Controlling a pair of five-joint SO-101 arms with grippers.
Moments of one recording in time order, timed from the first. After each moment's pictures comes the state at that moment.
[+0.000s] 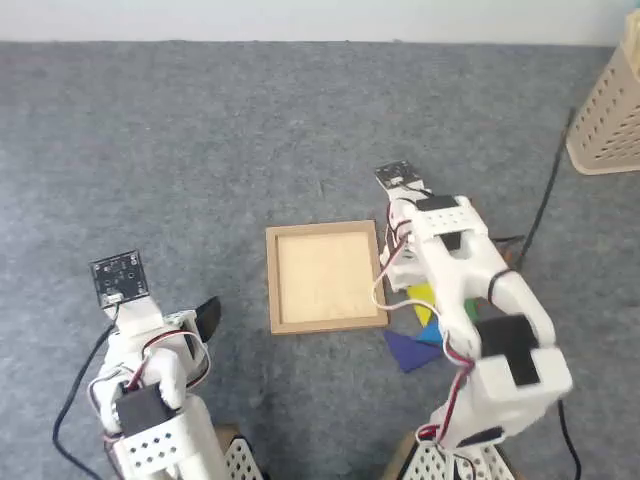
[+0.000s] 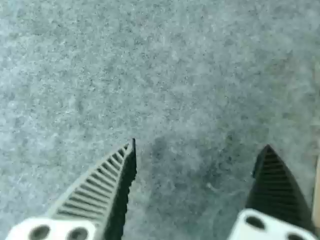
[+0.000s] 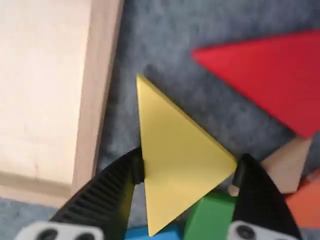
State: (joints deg) left arm -28.7 -103.8 97.3 72.6 2.2; right arm -15.0 8.3 28.6 61.1 9.1
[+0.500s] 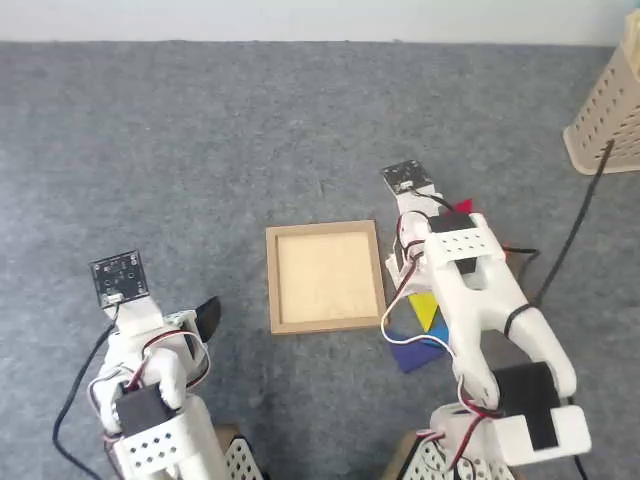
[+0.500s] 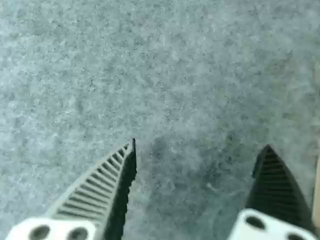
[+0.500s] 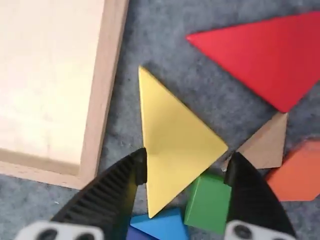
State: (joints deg) left arm -28.7 -103.8 97.3 72.6 2.2; right arm -14.6 -6.0 38.2 59.3 9.1
